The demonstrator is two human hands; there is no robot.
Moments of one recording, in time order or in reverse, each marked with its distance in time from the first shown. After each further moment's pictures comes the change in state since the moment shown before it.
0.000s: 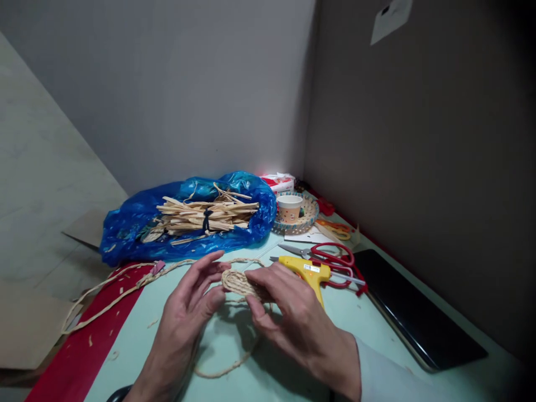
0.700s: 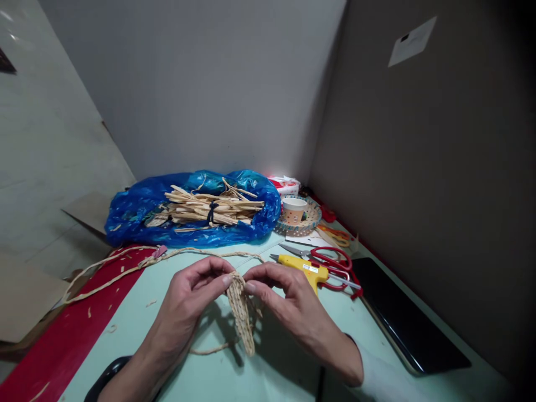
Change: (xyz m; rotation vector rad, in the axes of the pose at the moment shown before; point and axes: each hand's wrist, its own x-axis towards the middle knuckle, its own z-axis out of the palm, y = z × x) left_hand -0.003 0.009 0.001 0.103 -0.106 -0.041; right_hand 0.014 -0.012 -0.012 0.294 -0.146 0.390
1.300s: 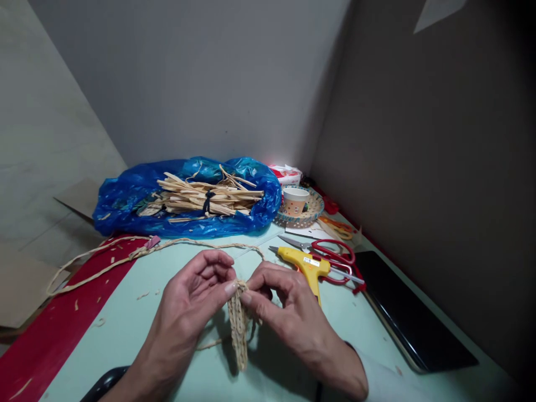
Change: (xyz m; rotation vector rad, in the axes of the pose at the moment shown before) left_hand -0.011 -0.006 0.012 -0.048 0.049 0.025; right_hand -0.006 0.003 0.010 0.177 -0.012 0.129
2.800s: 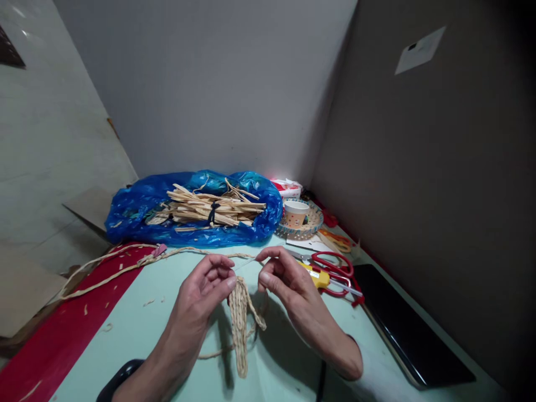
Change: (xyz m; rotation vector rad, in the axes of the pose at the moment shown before) left_hand 0.013 -0.016 -0.002 -0.167 0.025 -0.031; right_hand 0.014 0.014 -0.012 0.096 0.073 0.002
